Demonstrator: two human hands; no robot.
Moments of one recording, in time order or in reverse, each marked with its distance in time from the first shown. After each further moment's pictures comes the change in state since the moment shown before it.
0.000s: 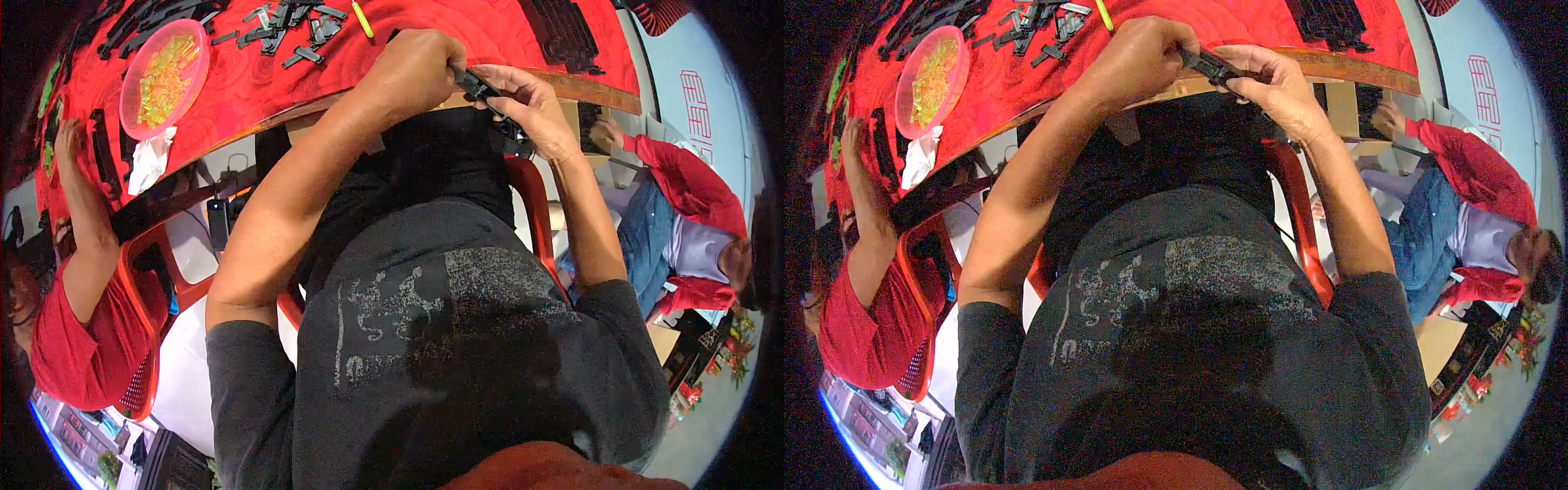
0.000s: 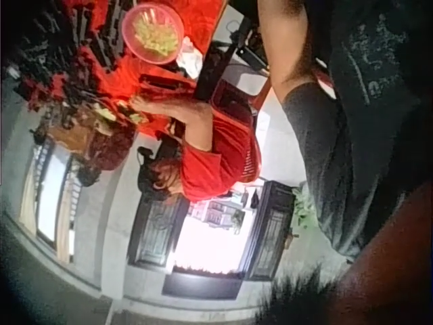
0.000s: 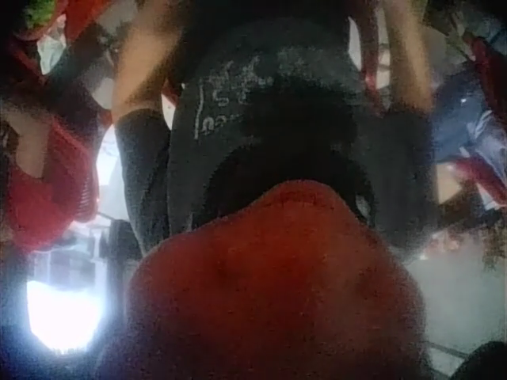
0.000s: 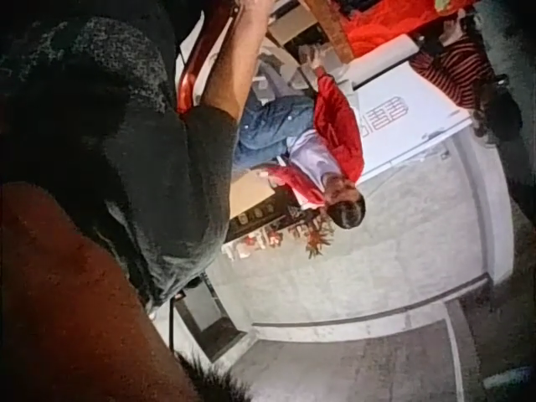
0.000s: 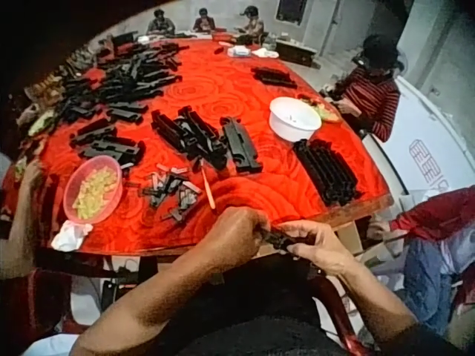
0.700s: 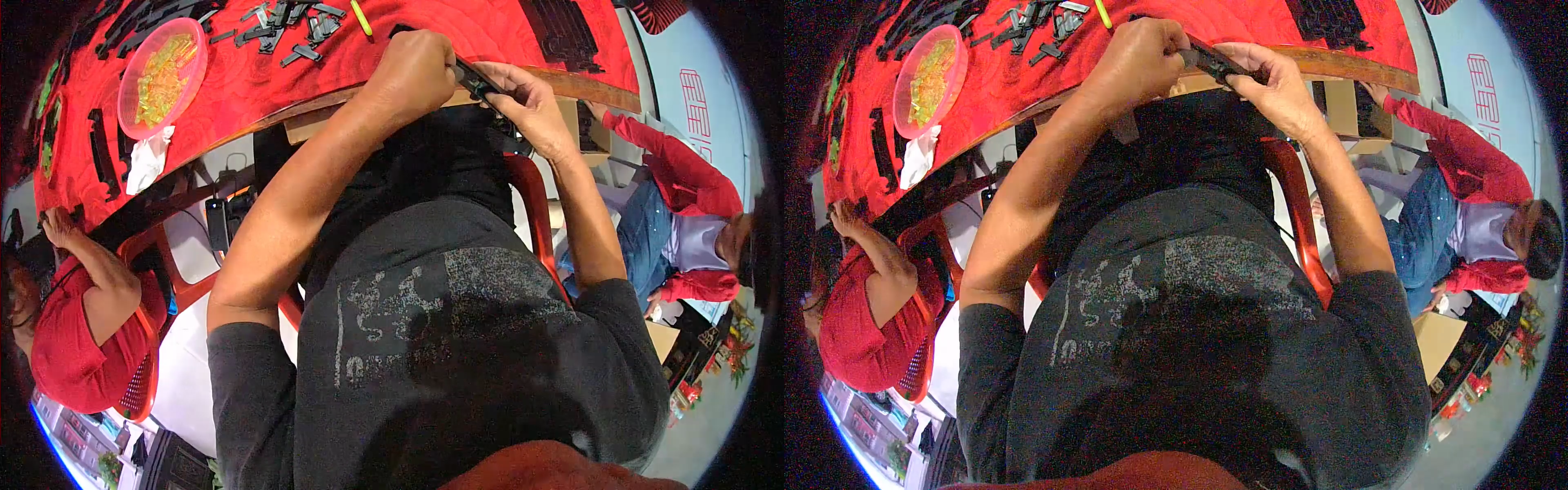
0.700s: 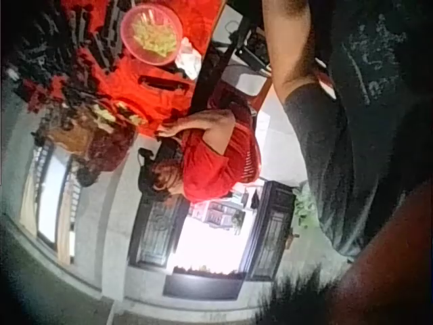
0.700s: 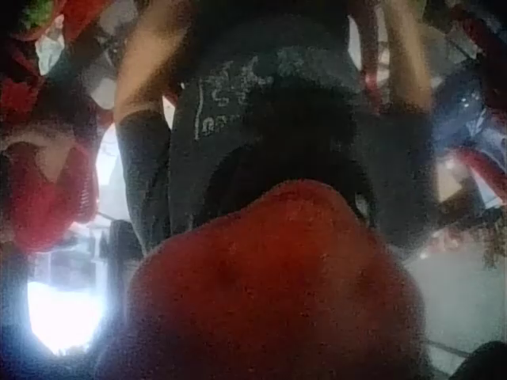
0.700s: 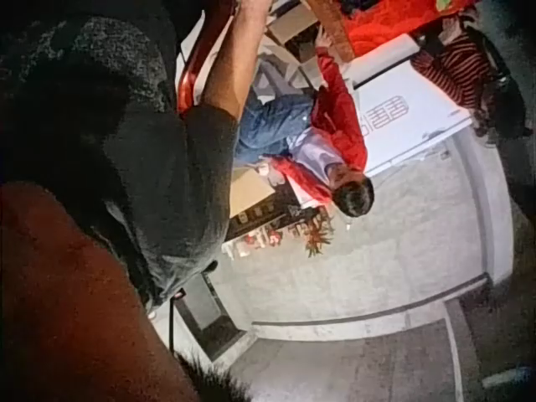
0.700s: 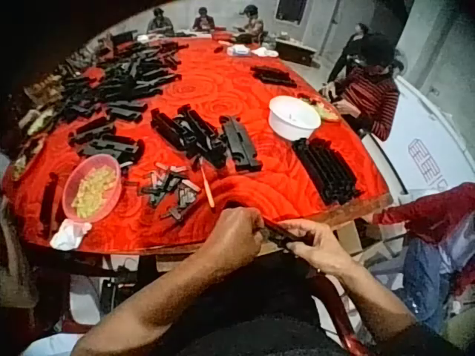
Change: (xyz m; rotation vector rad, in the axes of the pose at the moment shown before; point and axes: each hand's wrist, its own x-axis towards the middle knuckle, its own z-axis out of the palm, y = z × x) left_hand -0.003 0.002 0.008 0.040 0.063 -0.102; right_hand 0.002 0.009 -0.001 -0.102 0.009 -0.120
